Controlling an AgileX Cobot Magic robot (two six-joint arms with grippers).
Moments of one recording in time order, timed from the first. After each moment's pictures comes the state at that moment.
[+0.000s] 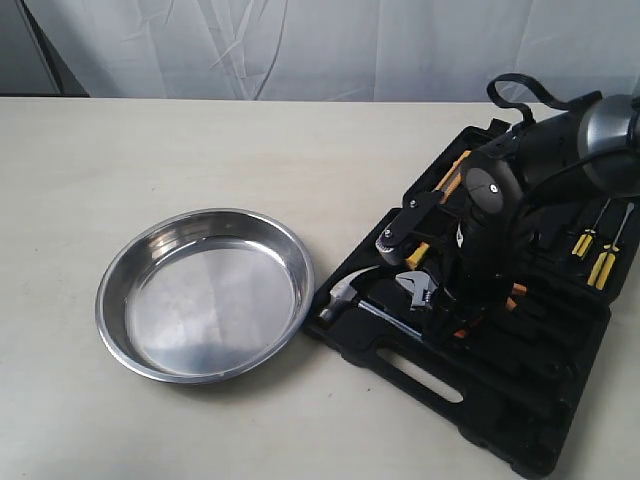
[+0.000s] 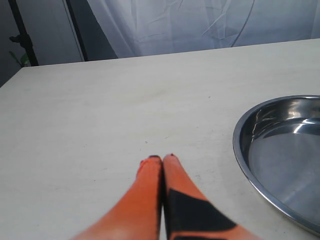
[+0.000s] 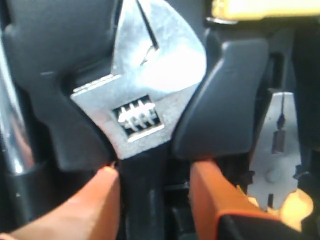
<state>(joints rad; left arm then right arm) 0.01 0.00 0.00 0.34 0.35 -0.28 0.48 1.88 -0.96 -0.10 0.68 -0.34</state>
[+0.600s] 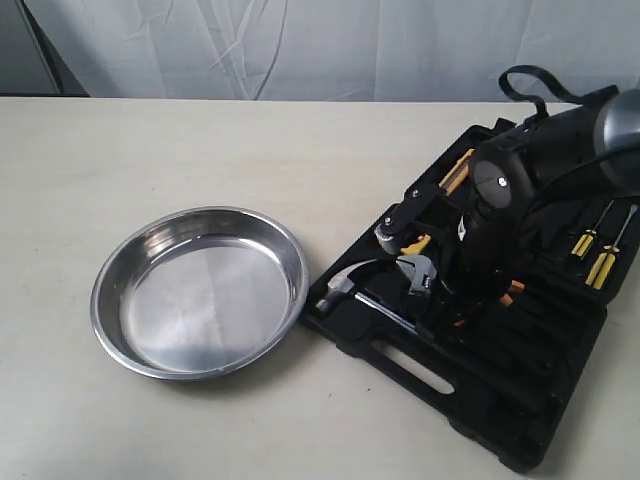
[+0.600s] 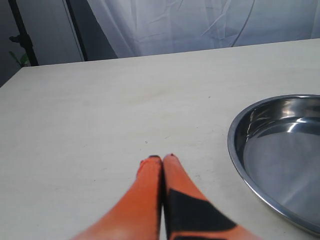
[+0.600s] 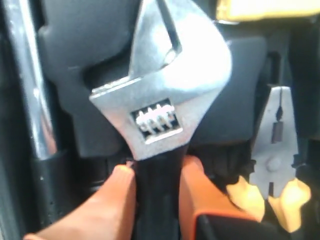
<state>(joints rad) 0.01 0.00 0.00 0.34 0.35 -0.28 0.48 1.82 -0.95 -0.05 0.66 -0.34</state>
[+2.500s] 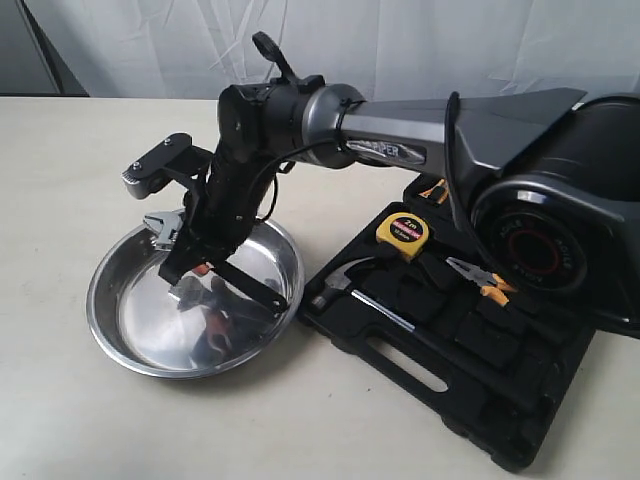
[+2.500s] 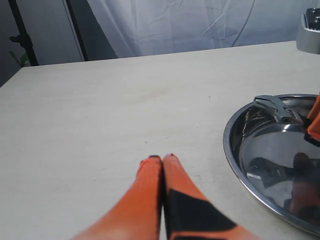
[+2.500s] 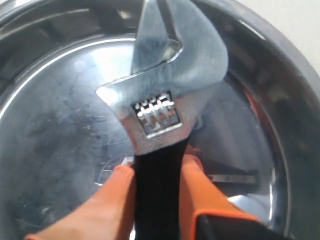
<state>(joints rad) 0.01 0.00 0.00 0.34 0.35 -0.28 0.78 2.36 -1.89 0.33 0.83 -0.52</state>
